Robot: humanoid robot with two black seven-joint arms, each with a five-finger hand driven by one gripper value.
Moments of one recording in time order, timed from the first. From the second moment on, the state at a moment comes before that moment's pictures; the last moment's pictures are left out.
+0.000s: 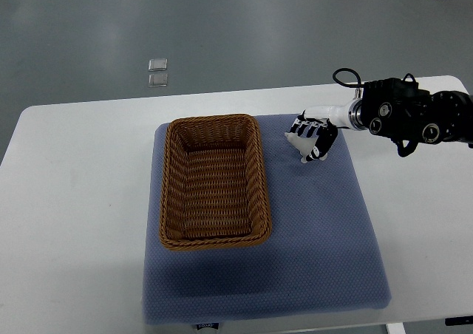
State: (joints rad) left arm -0.03 0.00 -0.17 -0.14 0.04 -0.02 0.13; right arm 1.37 -0.32 -0.51 0.92 -0.58 0.09 -0.02
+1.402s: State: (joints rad) left arm -0.03 0.00 -0.17 -0.14 0.04 -0.02 0.13; right arm 1.94 -0.45 -0.51 1.23 -0.50 0.21 -0.04
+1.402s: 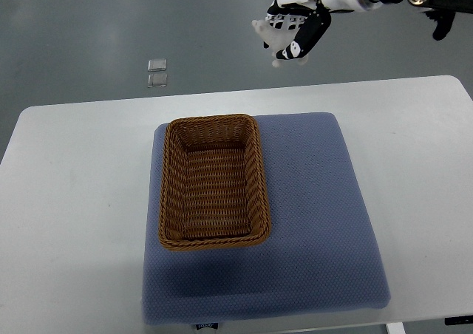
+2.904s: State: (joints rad) left arm -0.03 0.00 -0.18 -0.13 0.04 -0.02 0.13; right arm 1.49 0.00 -0.48 0.87 -0.41 0.08 0.01
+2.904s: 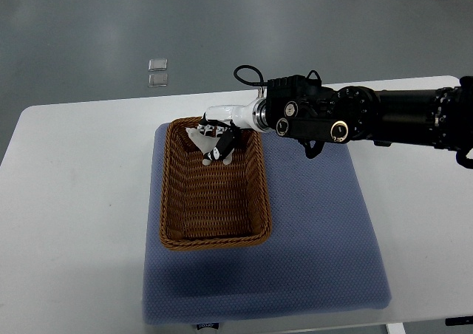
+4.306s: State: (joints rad) left arm -0.03 0.00 -0.17 -0.14 0.04 -0.02 0.13; right arm 1.46 0.00 -0.39 0.87 -0.43 0.06 0.05
